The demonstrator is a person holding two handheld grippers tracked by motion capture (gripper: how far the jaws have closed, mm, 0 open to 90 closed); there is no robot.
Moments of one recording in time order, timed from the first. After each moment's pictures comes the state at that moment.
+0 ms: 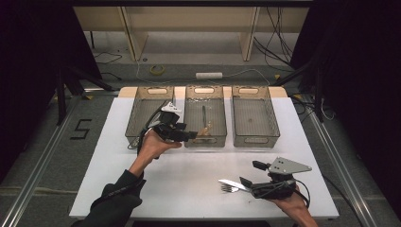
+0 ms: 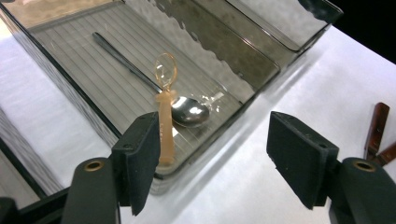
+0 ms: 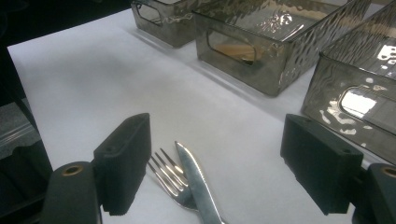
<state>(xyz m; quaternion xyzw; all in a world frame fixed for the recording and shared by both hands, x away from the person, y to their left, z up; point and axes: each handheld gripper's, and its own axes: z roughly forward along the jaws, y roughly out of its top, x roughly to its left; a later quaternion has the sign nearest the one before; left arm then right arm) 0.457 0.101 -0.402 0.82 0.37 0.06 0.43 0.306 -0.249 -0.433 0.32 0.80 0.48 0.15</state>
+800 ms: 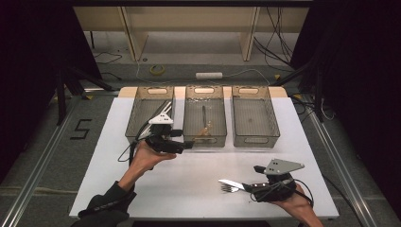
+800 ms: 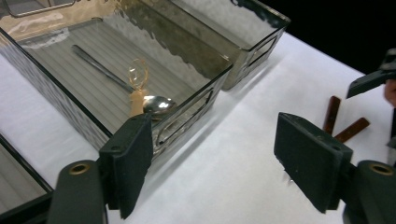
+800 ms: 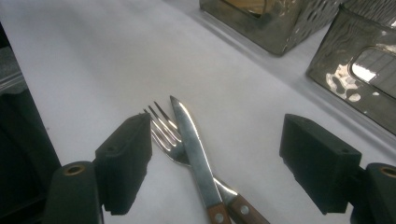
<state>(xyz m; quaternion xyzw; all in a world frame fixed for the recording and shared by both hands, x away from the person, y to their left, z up) 0.416 0.120 -0.401 0.80 0.34 0.05 0.49 0.308 -0.249 -0.436 0.31 0.85 0.40 0.14</state>
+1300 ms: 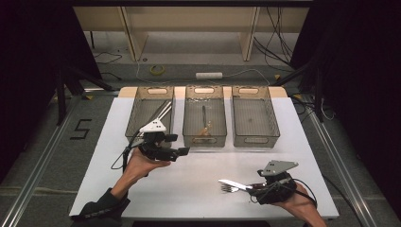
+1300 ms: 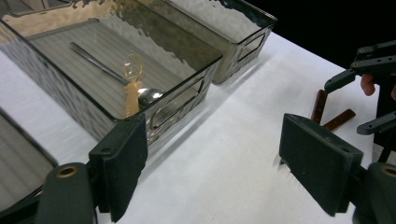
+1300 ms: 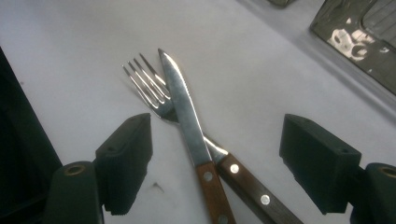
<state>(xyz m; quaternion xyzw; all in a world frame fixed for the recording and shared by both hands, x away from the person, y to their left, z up) 0.398 0.138 -0.407 0.80 0.33 0.06 0.50 0.311 -0.251 -0.442 0.31 0.89 0.32 0.12</state>
